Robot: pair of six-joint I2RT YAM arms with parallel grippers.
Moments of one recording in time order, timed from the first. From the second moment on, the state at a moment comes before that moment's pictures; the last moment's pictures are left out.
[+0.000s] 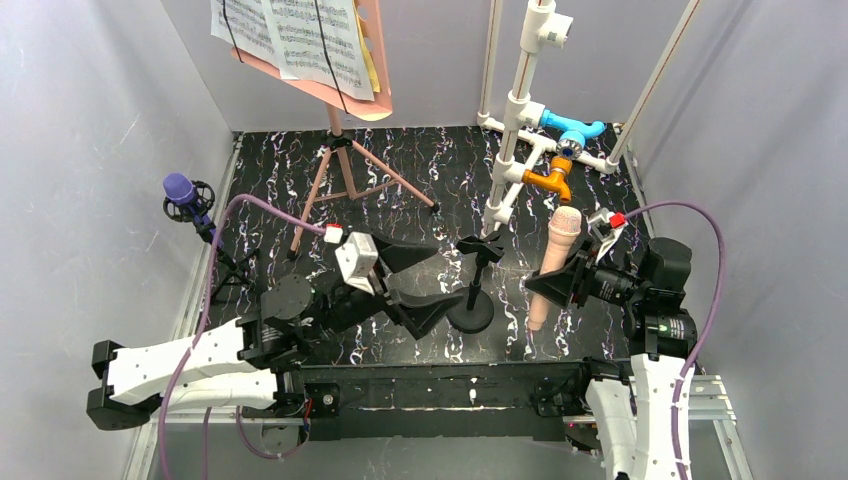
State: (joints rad) left arm -1.32 0.81 0.86 0.23 -0.16 -0.18; right arm -0.13 0.55 0.75 -0.63 -1.20 0.12
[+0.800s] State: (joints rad) left arm -1.32 0.59 0.71 0.06 -0.32 -0.16; right arm -0.15 0.54 0.69 -0.73 -0.47 0.43
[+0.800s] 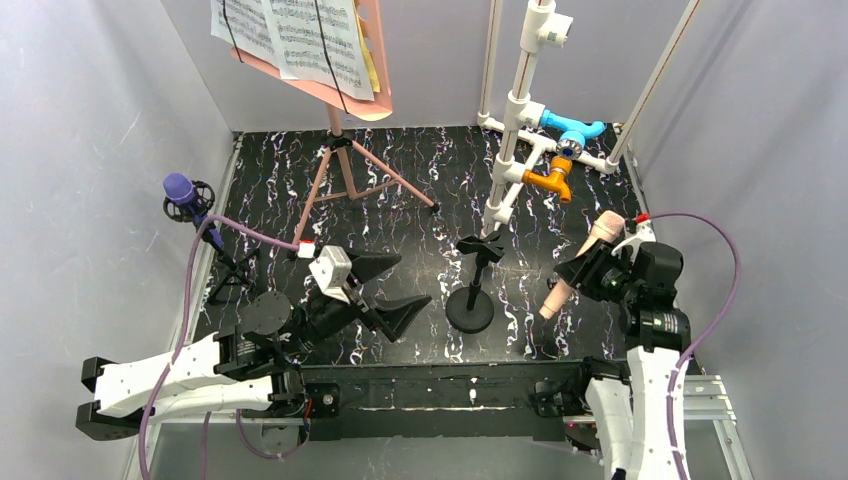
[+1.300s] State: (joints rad) left arm -1.32 0.56 0.69 0.04 -0.35 -0.18; right arm -0.16 1.46 0.92 -0.55 -0.50 0.34
